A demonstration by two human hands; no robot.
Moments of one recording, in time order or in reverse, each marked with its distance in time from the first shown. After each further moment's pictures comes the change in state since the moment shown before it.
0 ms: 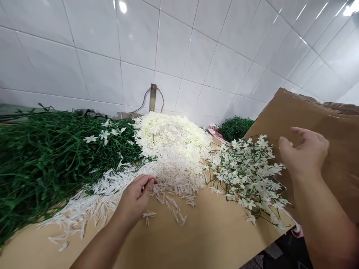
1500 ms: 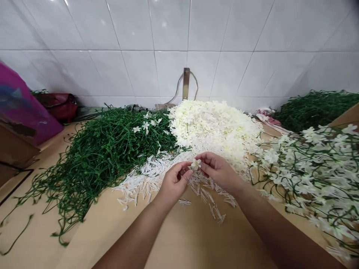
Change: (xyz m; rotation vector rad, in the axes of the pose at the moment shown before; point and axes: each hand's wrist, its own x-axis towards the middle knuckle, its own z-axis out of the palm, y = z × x) left_hand 0.003 -0.003 0.012 -0.408 0.045 -0.147; right_hand -0.121 -0.195 0.104 1.348 -1.217 0.333
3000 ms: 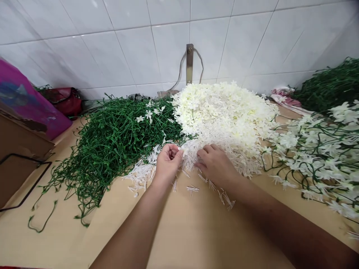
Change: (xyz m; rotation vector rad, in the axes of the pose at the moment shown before) left_hand 0.018 -0.004 -0.022 -0.093 0.307 -0.039; right_hand 0.001 0.019 0.019 -1.284 0.015 -0.315
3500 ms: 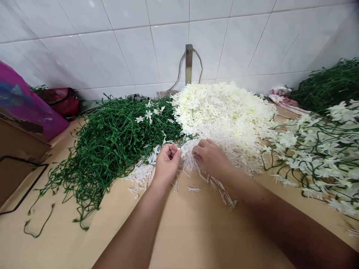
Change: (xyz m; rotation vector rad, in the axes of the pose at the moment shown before) left_hand 0.002 -0.005 -0.006 0.068 -0.012 -0.006; right_hand 0.019 -0.002 0.002 0.099 0.019 -0.042
